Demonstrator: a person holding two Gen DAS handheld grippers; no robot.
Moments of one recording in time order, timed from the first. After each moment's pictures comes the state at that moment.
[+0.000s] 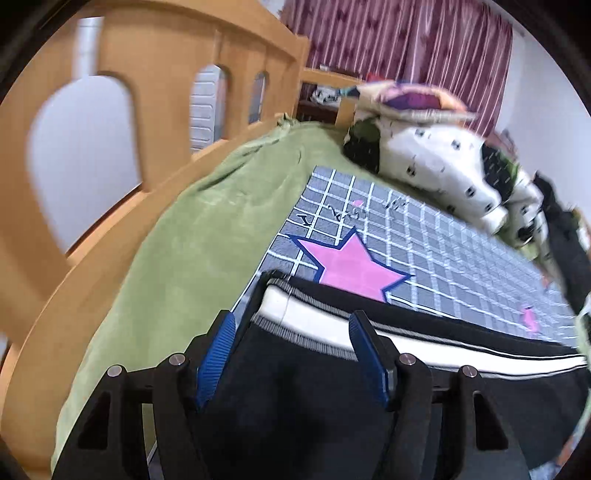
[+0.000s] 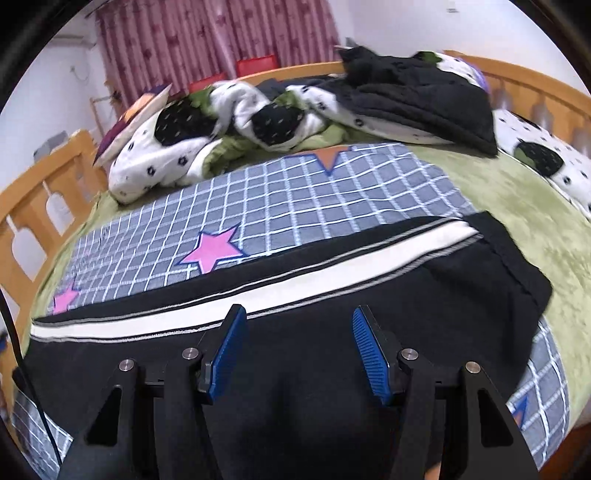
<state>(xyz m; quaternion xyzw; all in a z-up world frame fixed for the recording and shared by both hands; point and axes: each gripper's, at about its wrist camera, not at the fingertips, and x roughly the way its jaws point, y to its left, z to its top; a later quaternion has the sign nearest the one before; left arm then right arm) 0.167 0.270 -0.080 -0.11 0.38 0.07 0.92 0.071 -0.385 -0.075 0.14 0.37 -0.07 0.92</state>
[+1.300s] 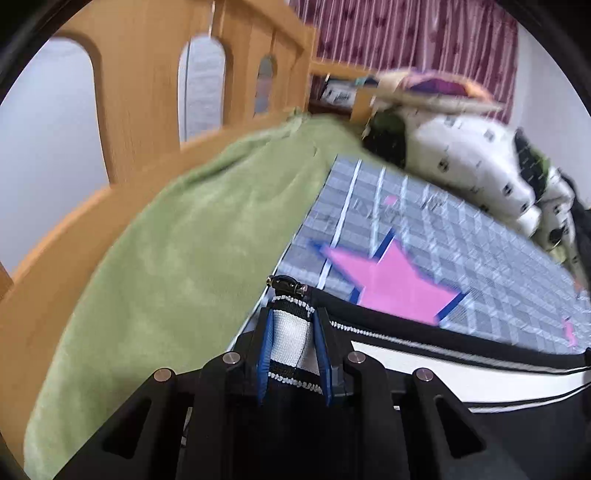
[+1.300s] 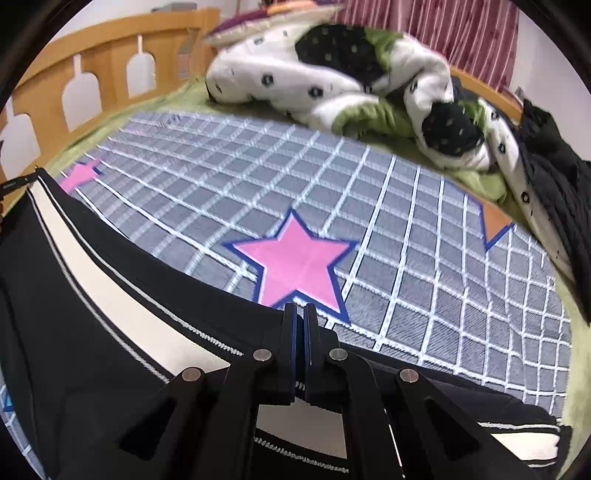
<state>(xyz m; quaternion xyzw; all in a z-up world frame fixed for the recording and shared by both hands) 0.221 0.281 -0.147 -0.09 0.38 0.10 0.91 0.237 -0.303 -0.126 -0.10 0.43 0.13 0.89</state>
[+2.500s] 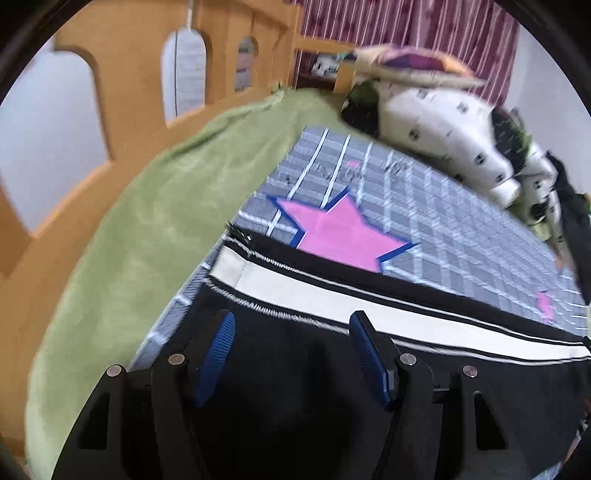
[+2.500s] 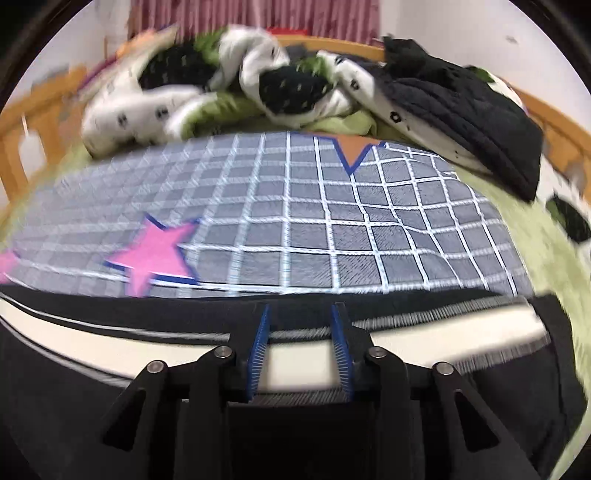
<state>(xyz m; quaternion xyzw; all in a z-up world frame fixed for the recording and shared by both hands) 0.158 0.228 -0.097 -0.10 0.41 0.07 0.91 0.187 -0.395 -0.119 0.05 0.40 -0.06 0.91</state>
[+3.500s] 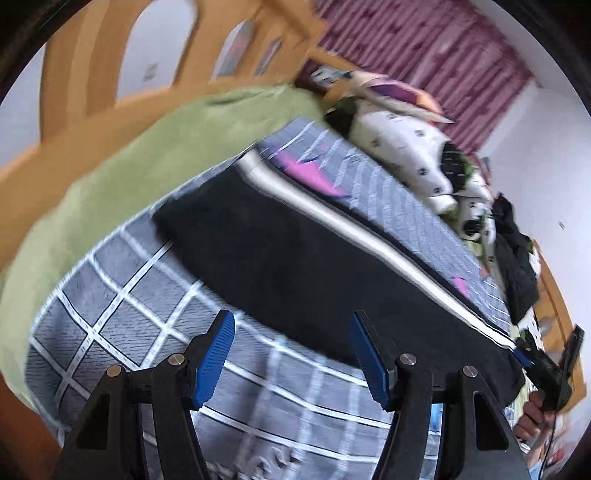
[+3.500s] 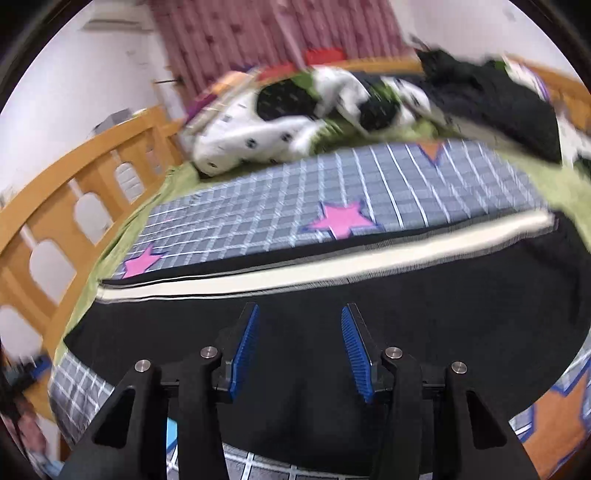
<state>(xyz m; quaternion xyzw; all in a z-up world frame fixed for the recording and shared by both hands) 0.007 0.246 -0.121 -0.27 0.40 0.02 0.88 0.049 -0.264 -0.067 0.16 0.38 0.04 0.91</state>
